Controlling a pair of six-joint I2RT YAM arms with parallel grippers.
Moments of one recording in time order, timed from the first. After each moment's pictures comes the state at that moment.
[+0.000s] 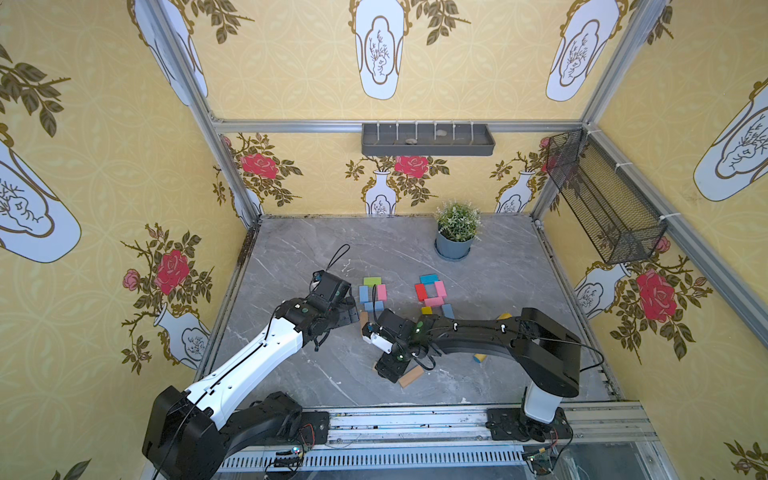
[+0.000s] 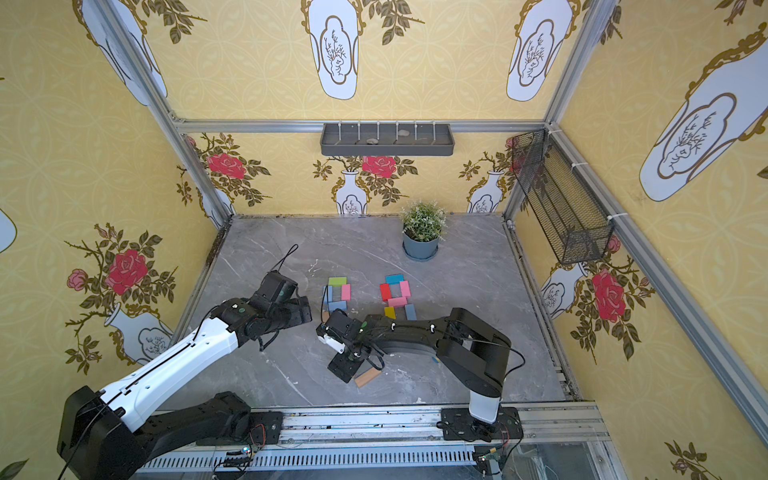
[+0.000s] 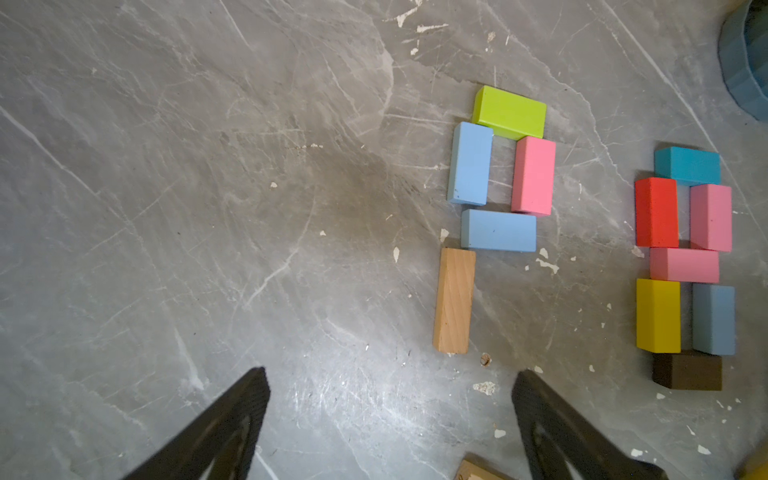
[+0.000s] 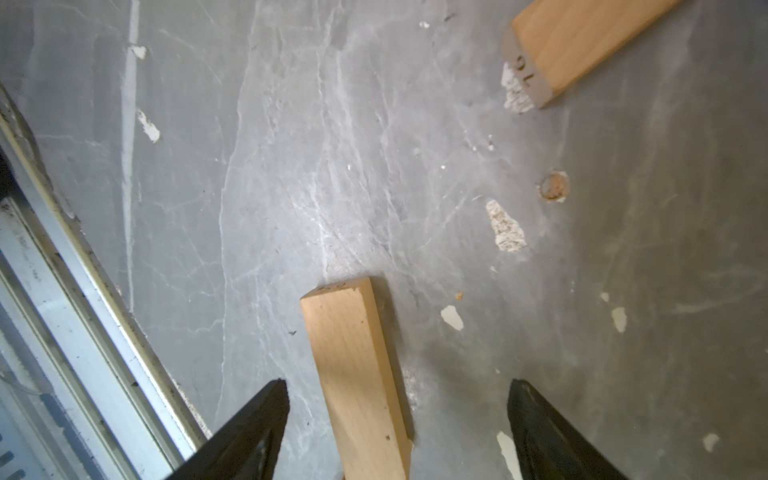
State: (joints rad) left arm -0.58 1.14 0.84 -0.77 -0.23 -0.75; right arm 1.23 1.80 1.10 -0.51 -0.12 0.11
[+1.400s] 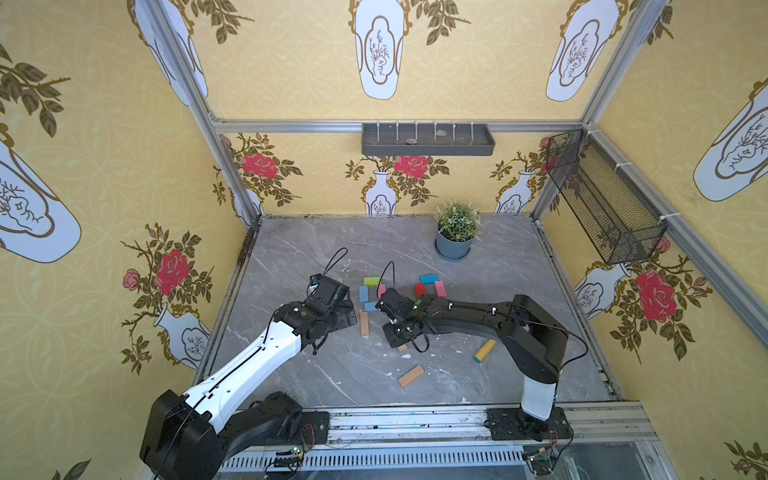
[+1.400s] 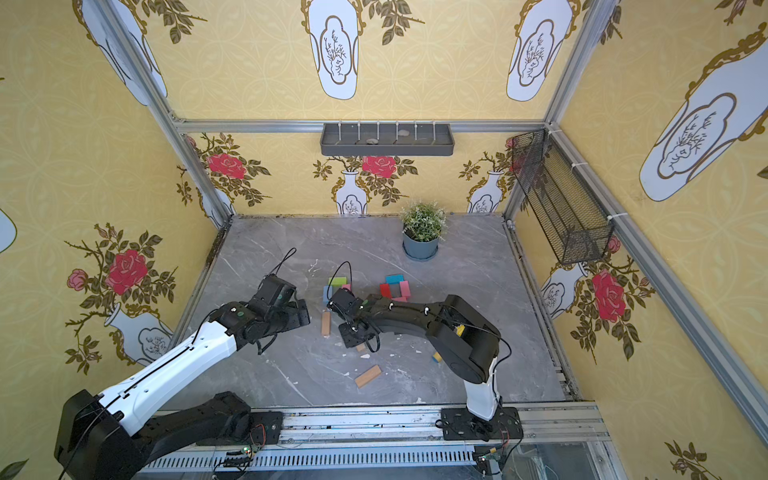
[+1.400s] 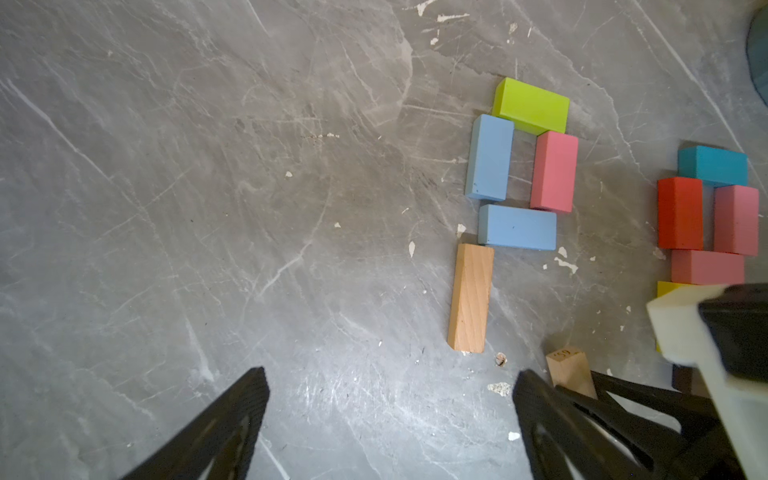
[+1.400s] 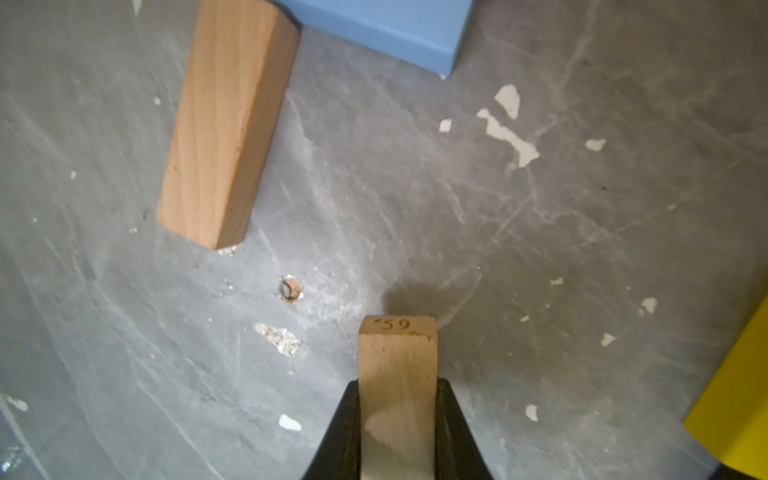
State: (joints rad) left arm -0.58 1.11 0.81 -0.77 -0.24 -0.76; right arm 1.09 1.90 1.25 -0.60 0.01 0.53
